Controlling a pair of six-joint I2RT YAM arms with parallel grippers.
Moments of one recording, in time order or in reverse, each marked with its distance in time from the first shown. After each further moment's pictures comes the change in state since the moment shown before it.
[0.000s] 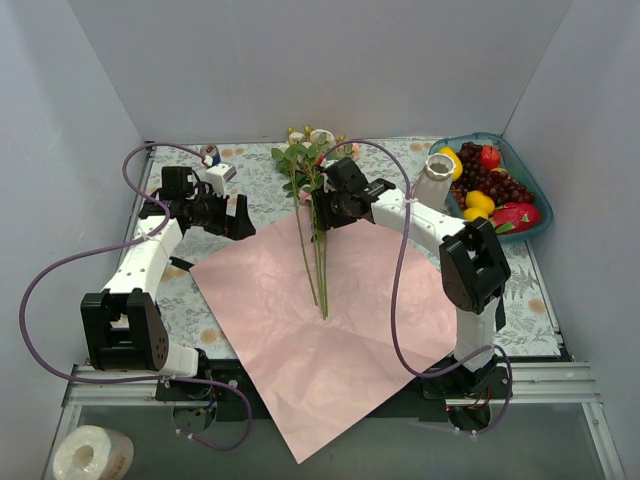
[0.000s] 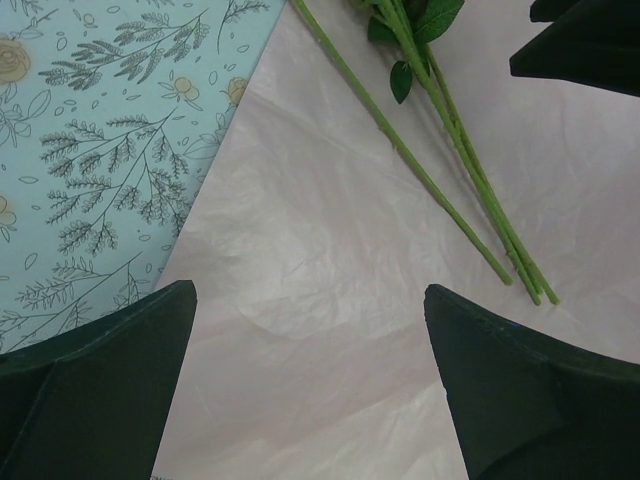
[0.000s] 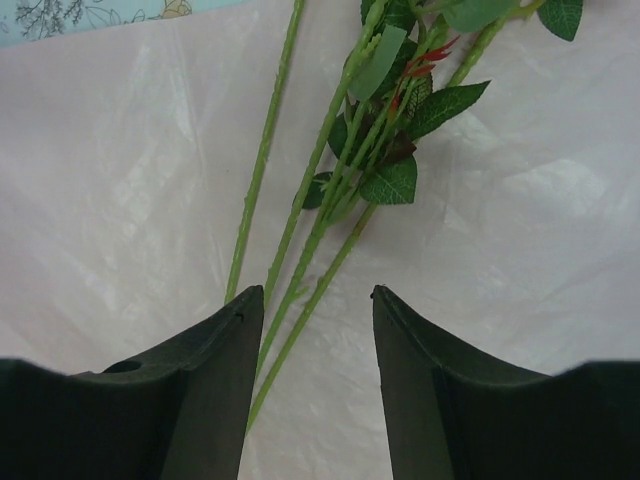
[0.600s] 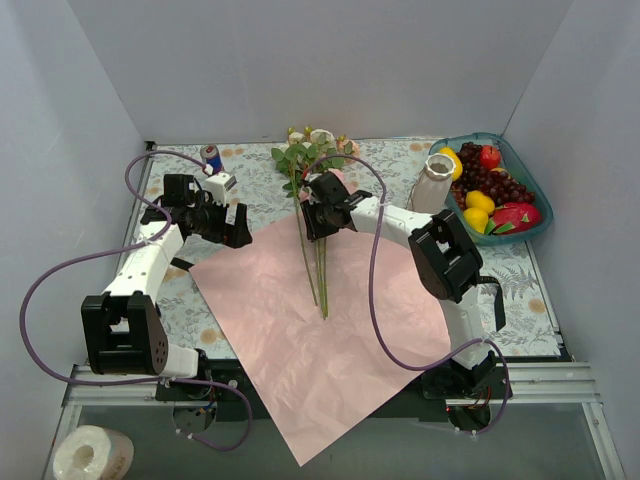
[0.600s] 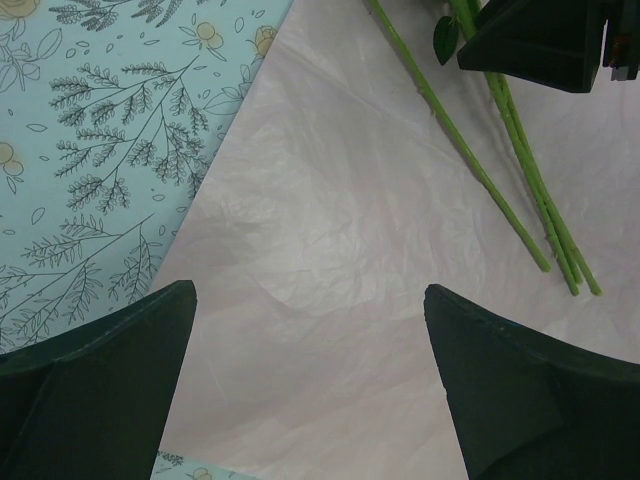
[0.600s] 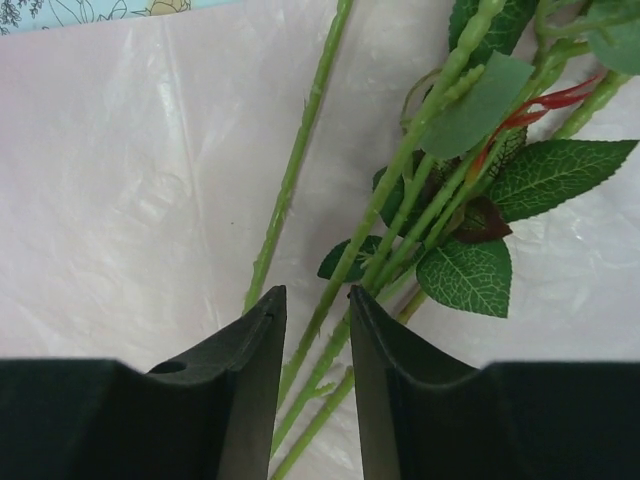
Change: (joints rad) left arm 0.000 -0.015 -0.067 0.003 -0.083 0.022; right arm 0.034 0.201 0.031 0.145 -0.011 0.007
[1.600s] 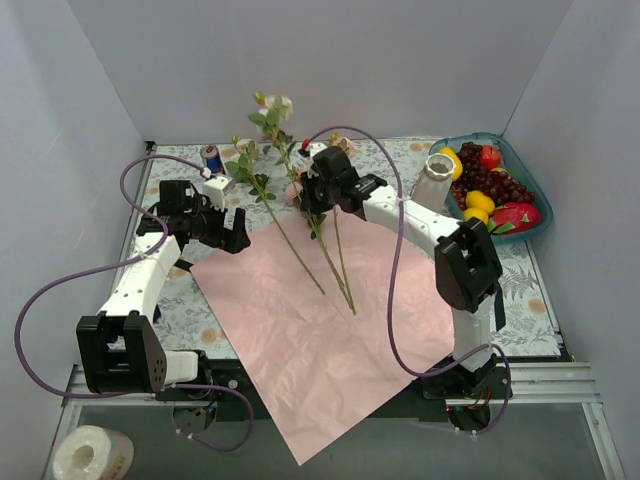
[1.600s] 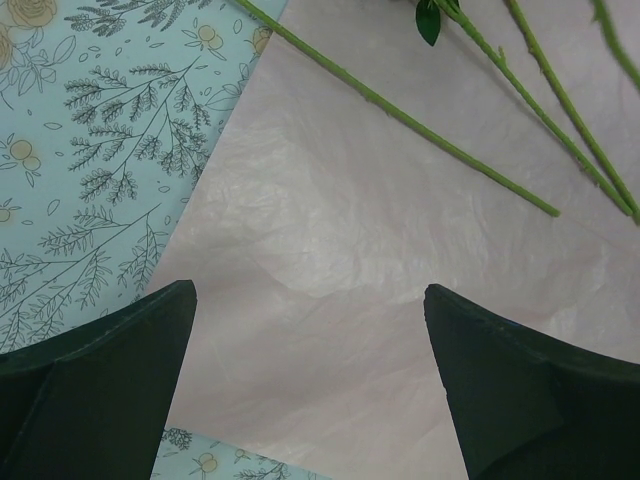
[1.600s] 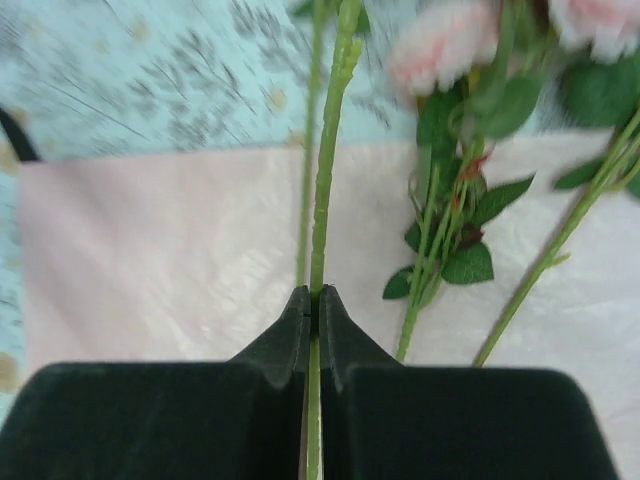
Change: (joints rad) left arm 0.000 -0.096 -0.057 0.008 -0.014 0.026; right arm 0.003 -0.093 0.054 0.029 -0.027 0.010
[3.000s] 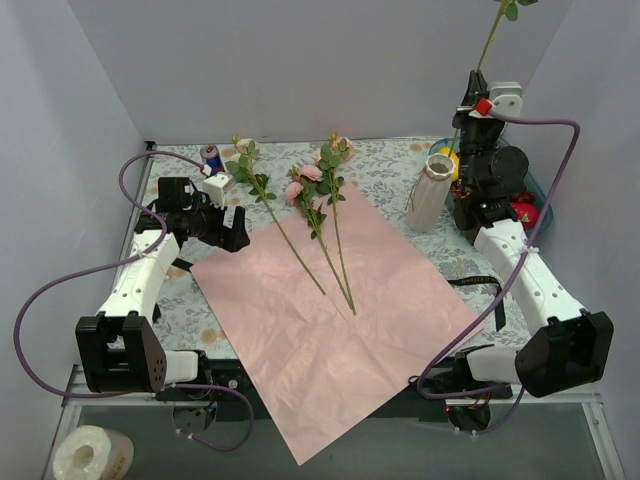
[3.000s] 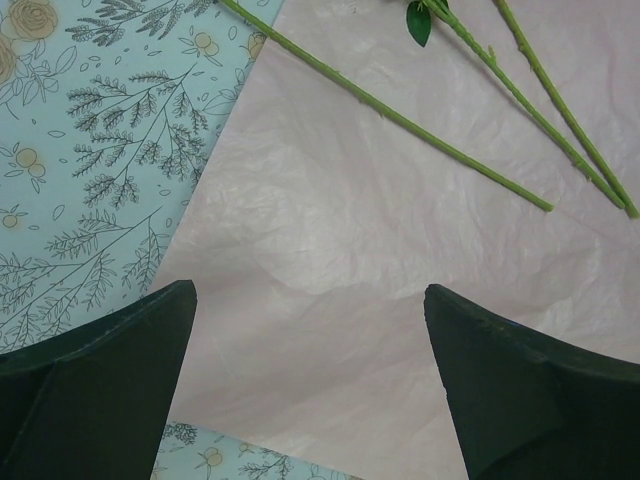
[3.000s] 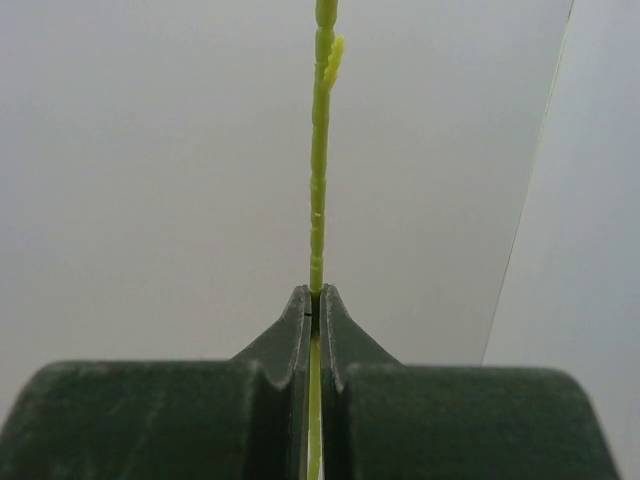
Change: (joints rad) left arm 0.000 -0.006 0.033 -0.044 0.010 0.021; right arm -0.435 -0.722 -0.431 1.087 0.364 -0.586
